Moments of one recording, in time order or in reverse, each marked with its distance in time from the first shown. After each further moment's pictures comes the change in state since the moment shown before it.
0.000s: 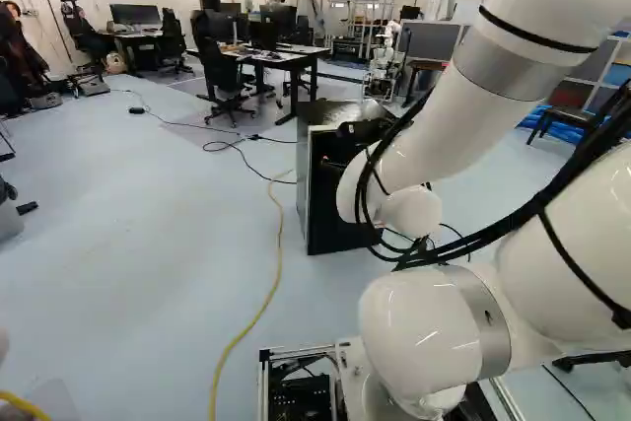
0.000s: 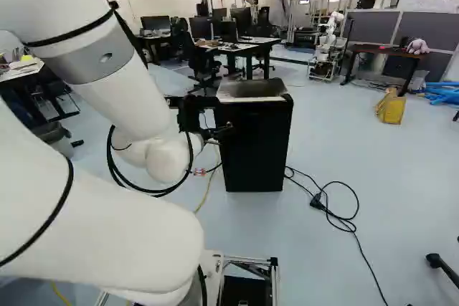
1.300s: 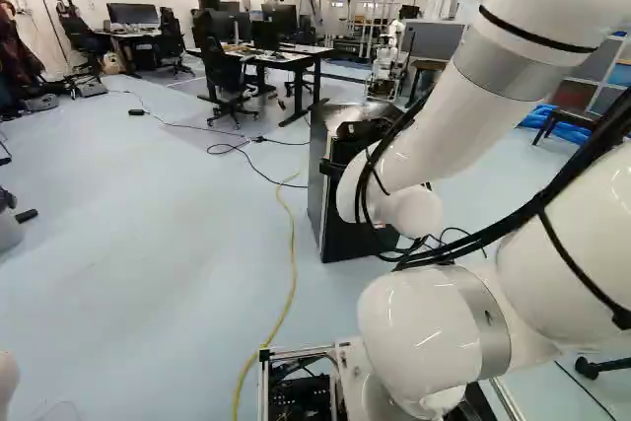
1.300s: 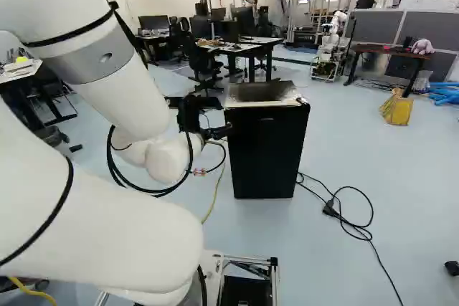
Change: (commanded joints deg) arm 0.0 0.0 0.0 0.0 0.0 0.0
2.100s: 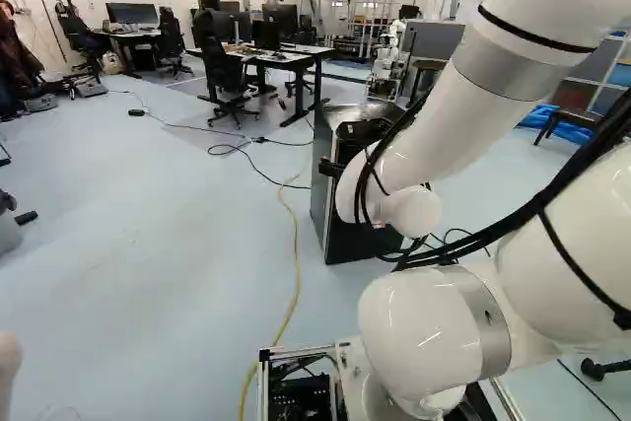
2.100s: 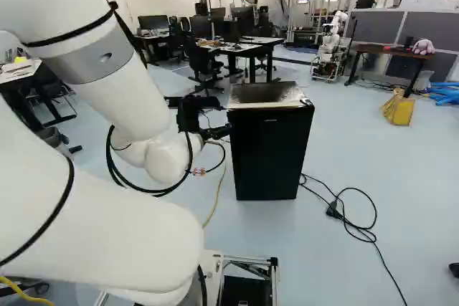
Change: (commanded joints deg) arm 0.7 -0.3 -0.2 0.4 0.0 0.0
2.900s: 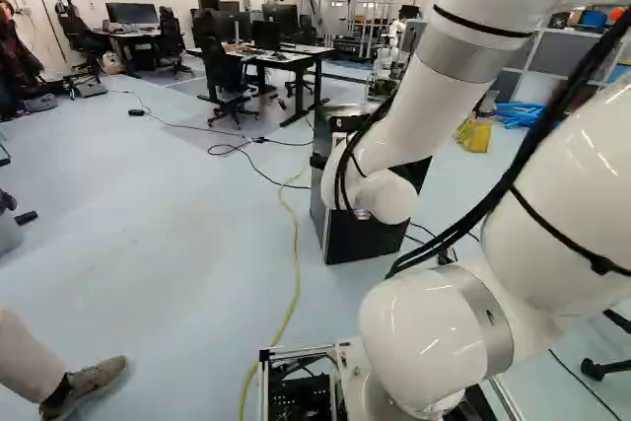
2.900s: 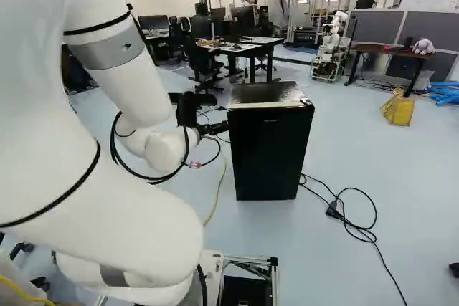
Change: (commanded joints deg) arm 6.0 -9.4 -5.6 7.9 4.0 0.0
